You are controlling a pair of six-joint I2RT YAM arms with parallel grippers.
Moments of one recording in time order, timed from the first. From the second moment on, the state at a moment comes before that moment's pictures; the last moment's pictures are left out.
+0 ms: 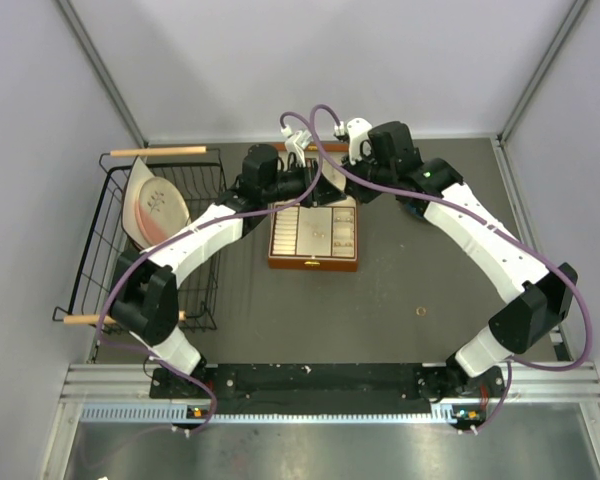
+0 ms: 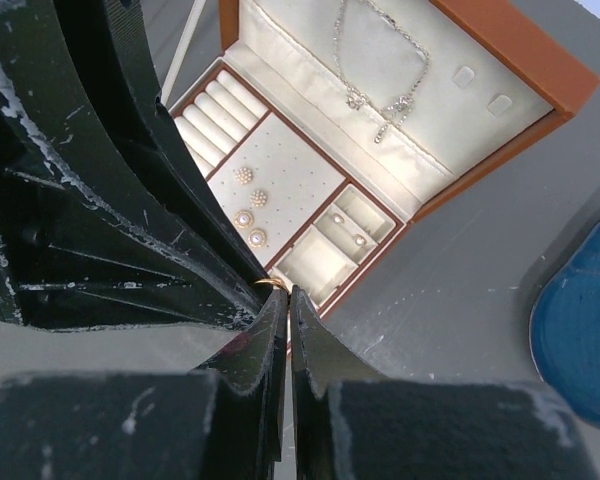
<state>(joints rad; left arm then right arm) -0.53 1.63 1.27 0.14 0.64 -0.62 0.60 1.55 1.62 -0.71 -0.09 -0.05</state>
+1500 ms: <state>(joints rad) -0.44 1.58 1.24 0.35 1.18 -0.46 0.54 1.31 1.51 -0.72 -0.47 -0.15</state>
